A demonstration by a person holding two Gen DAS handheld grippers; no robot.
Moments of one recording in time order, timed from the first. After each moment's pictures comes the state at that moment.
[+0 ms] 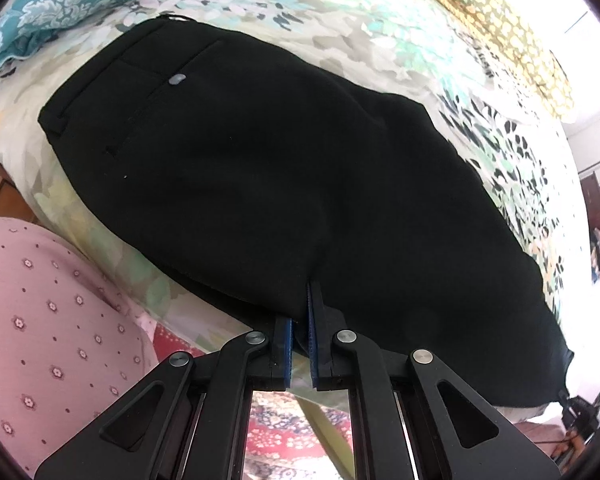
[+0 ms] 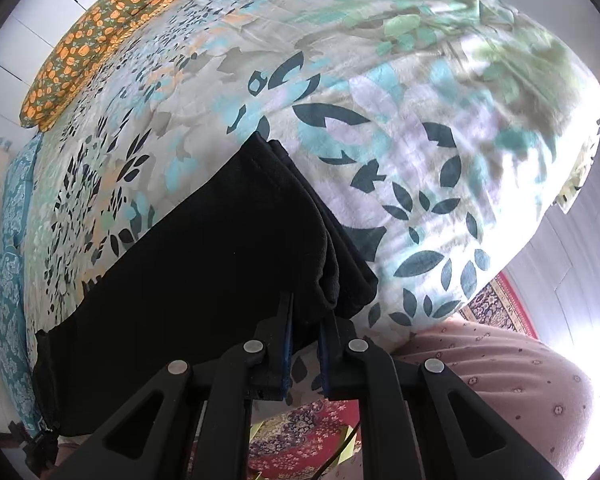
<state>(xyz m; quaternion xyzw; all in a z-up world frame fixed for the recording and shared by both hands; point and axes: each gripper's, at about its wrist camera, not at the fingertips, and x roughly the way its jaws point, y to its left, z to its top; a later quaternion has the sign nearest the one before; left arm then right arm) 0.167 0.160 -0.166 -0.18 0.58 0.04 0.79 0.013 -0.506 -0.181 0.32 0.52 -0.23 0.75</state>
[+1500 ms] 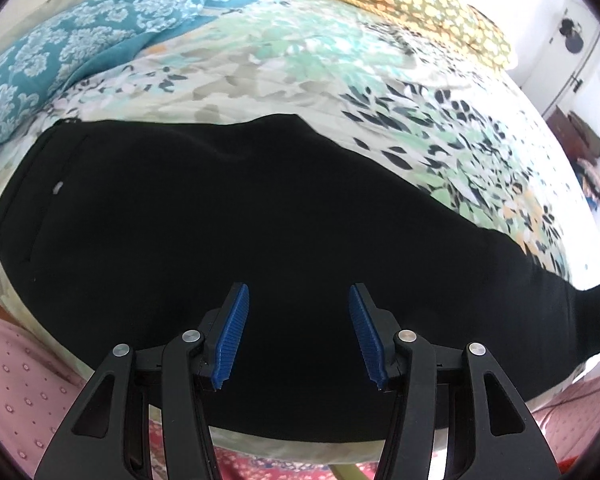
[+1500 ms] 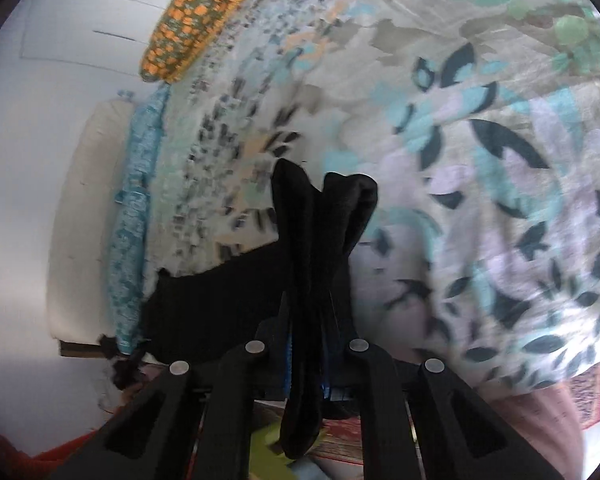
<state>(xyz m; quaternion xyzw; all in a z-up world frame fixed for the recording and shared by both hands) 0.184 0.075 -0.152 -0.08 0.52 -0.03 0.85 0.060 -0.503 -0.158 0.46 0.47 0.10 0.75</state>
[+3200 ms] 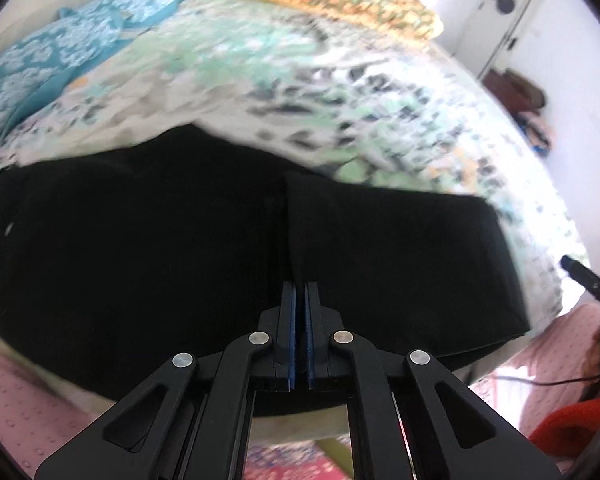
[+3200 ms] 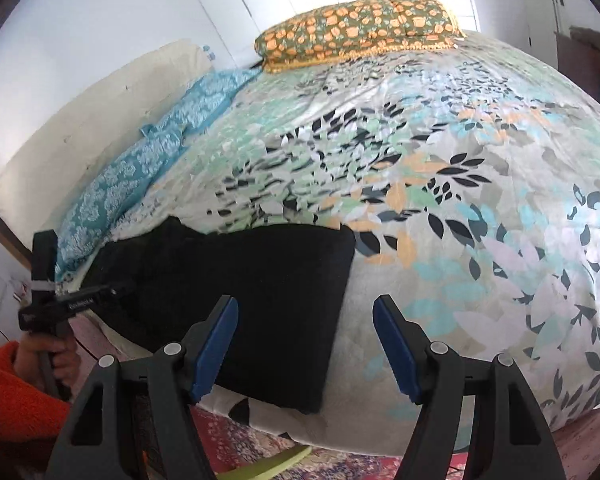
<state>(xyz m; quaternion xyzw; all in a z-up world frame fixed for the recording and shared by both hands) 0.163 0.042 -0.141 -0.03 0.52 -0.15 0.84 0.096 -0.266 -0.141 0.16 0.42 0.07 0.89</state>
